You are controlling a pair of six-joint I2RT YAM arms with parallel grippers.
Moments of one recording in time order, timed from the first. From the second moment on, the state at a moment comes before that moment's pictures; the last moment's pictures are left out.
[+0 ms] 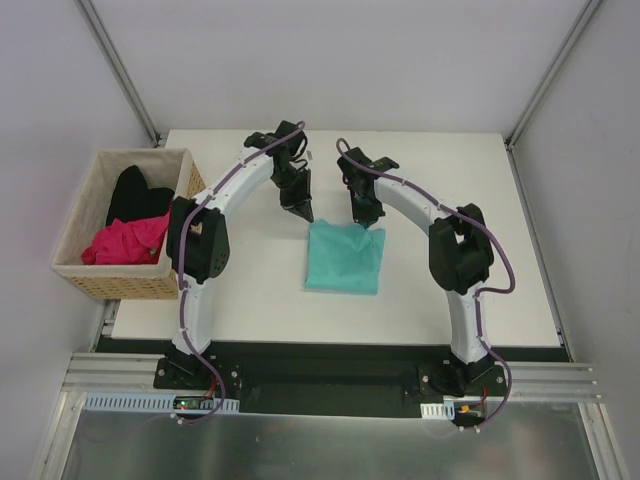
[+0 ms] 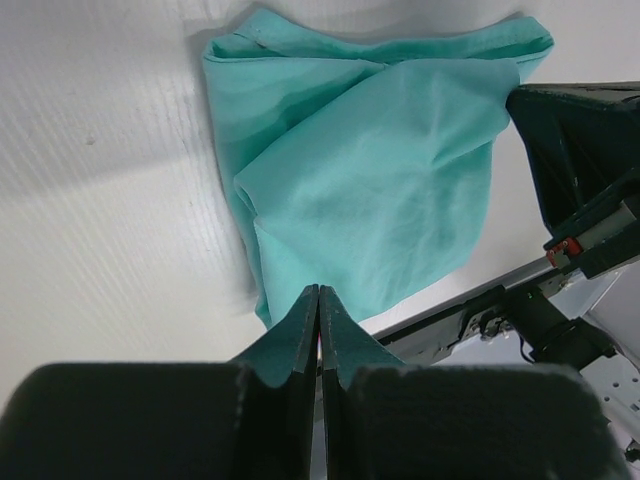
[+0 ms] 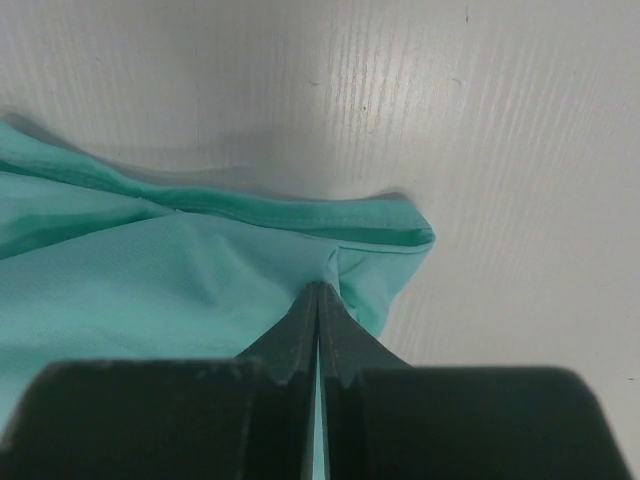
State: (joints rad) left arm -0.43 2.11 1.95 -1.12 0.42 -0.48; right arm 0.58 2.11 1.78 -0.96 0.25 0.42
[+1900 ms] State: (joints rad) left arm -0.44 2.35 2.01 -1.12 0.46 -0.46; right arm 0.57 2.11 1.82 -0.99 0.27 0.42
